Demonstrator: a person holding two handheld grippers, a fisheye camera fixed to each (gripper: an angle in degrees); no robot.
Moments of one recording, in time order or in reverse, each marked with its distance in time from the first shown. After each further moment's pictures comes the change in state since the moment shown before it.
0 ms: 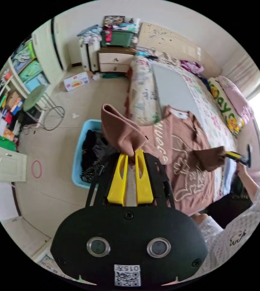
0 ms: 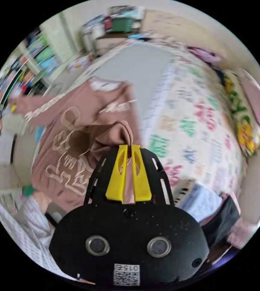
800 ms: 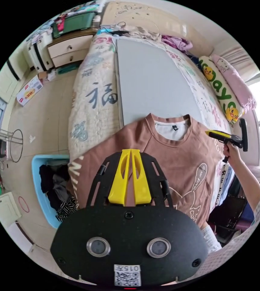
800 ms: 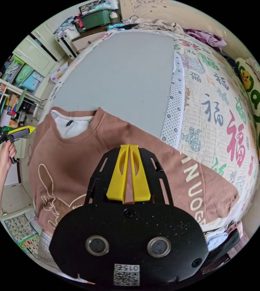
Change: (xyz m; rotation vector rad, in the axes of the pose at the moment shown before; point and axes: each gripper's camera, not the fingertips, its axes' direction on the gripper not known) left arm 0.221 -0.224 0.256 -0.206 0.163 0.226; right arm -0.041 -0.201 0.179 -0.072 -0.091 0.117
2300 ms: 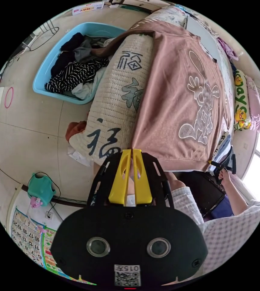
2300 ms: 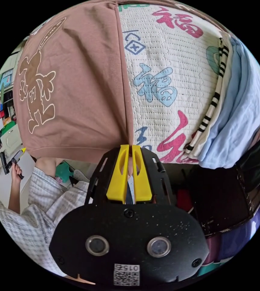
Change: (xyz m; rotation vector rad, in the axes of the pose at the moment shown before) left arm 0.043 0.381 0.032 -0.347 0.156 -0.468; right arm -0.020 0.453 0.241 -0.586 -0.113 0.297
